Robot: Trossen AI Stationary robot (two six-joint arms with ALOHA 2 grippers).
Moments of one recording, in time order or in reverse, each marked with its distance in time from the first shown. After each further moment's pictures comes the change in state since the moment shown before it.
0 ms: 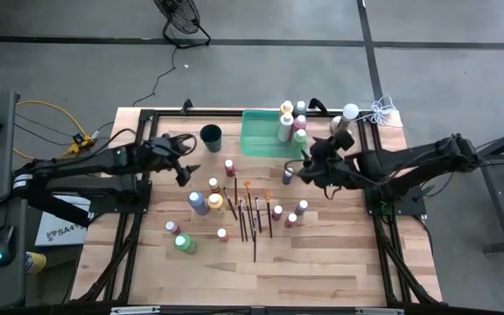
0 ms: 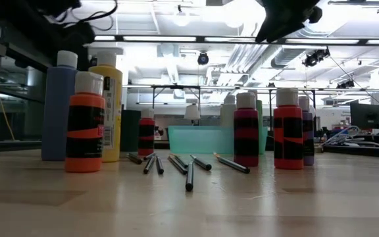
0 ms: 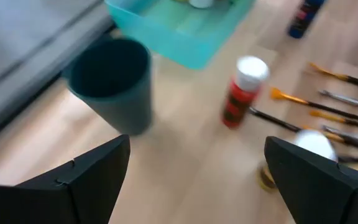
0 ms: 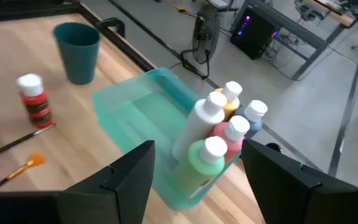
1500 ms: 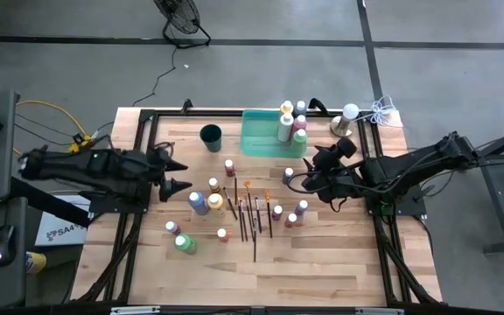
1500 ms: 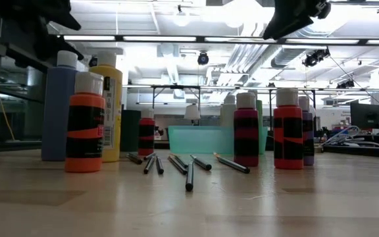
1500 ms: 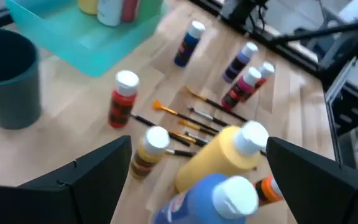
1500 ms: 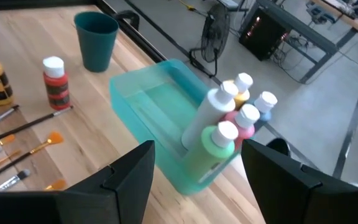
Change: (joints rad) left arm -0.399 -0.177 0.091 -0.119 -0.030 -0.410; right arm 0.101 0.000 0.000 -0.105 0.022 0.096
